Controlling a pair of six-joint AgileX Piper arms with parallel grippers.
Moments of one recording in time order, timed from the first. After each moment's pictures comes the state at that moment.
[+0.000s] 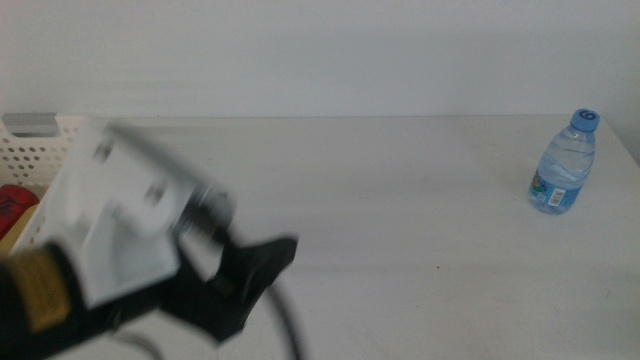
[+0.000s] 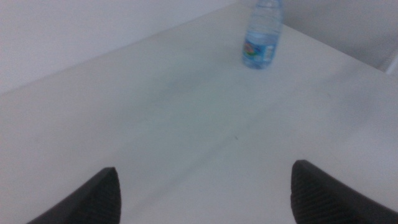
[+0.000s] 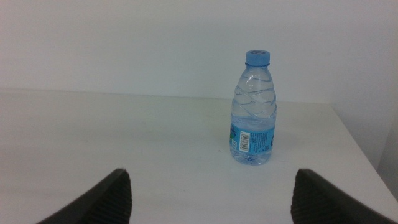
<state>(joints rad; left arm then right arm) -0.76 0.89 -0.62 -0.03 0.16 -0.04 0.10 -0.01 0.03 0.02 0.13 0.00</state>
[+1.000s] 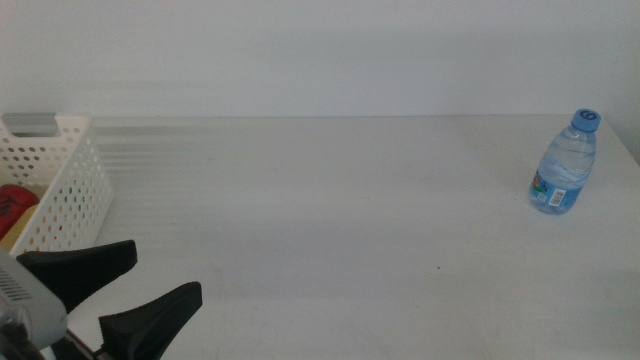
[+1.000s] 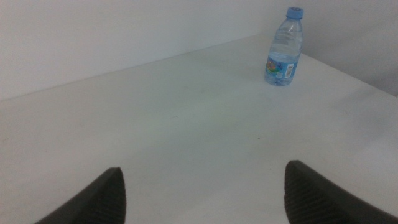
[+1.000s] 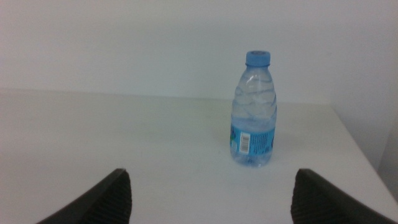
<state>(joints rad) -0.68 0.51 -0.33 0.00 0.12 -0.10 0.10 -0.01 0.03 0.02 0.12 0.00</state>
